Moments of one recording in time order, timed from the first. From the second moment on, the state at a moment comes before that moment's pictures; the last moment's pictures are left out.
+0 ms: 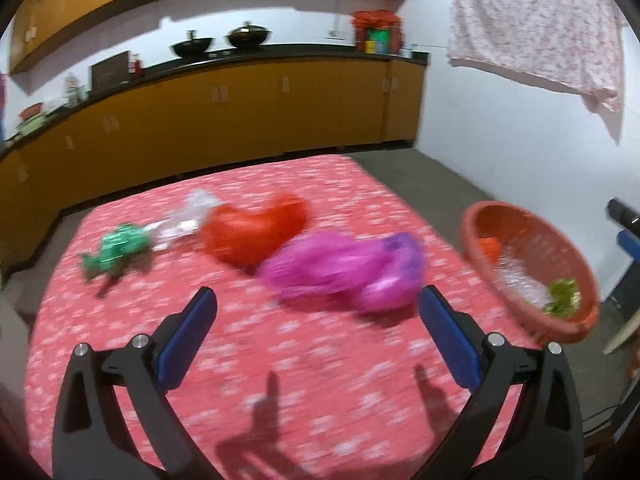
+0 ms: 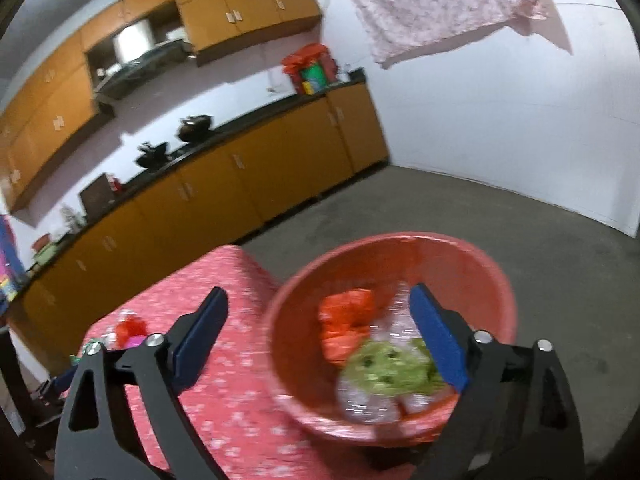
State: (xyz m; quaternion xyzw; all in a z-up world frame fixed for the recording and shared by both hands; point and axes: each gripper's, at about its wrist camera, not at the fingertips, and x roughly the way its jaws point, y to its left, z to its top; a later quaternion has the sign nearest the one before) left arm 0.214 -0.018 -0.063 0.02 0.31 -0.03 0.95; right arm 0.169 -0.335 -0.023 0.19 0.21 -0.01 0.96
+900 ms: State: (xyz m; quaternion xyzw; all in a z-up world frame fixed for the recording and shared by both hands) left arm 0.176 0.119 -0.065 -0.06 0.31 0.10 0.94; right arm 0.183 -0.210 -0.011 0.16 0.19 0.03 0.97
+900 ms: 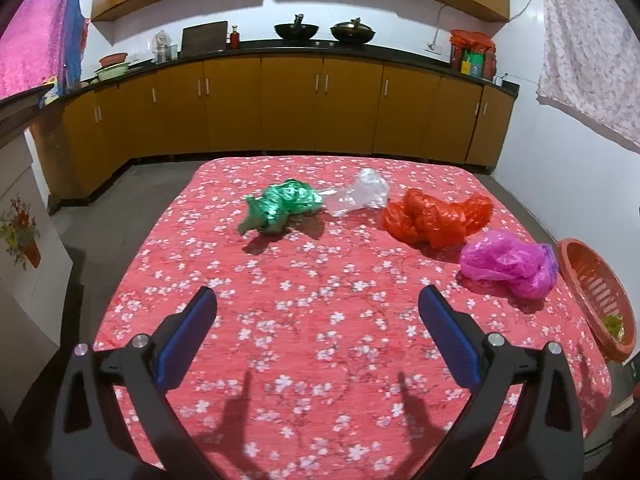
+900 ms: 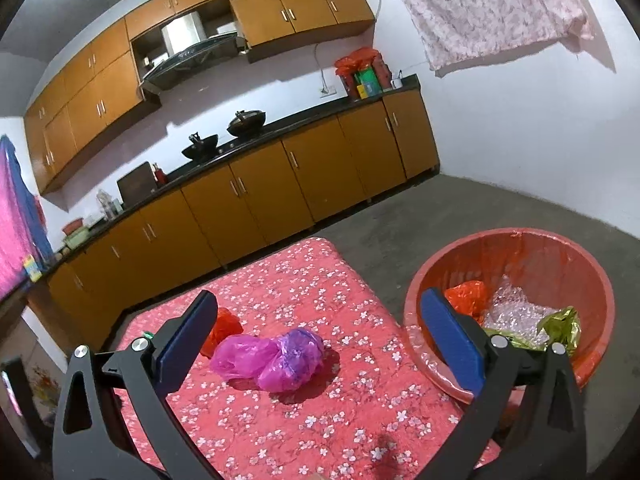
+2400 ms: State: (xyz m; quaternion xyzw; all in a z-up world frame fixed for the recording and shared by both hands) left arm 0.358 0.202 -0.117 -0.04 0.43 0.05 0.90; right arm 0.289 -0.128 -0.083 -0.04 0.39 0.18 0.90
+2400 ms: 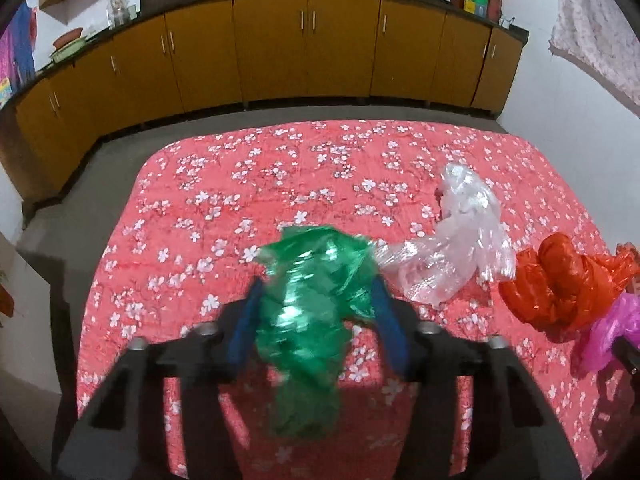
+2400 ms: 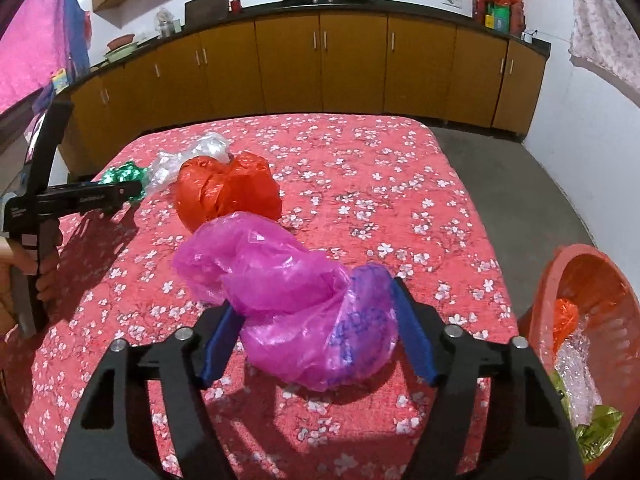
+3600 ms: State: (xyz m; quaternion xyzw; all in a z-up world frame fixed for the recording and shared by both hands) left arm 0.242 0.011 -0.010 -0.04 0.31 -0.15 0.94; right arm 0.174 -0.283 -0.014 0.07 0.25 0.02 0.97
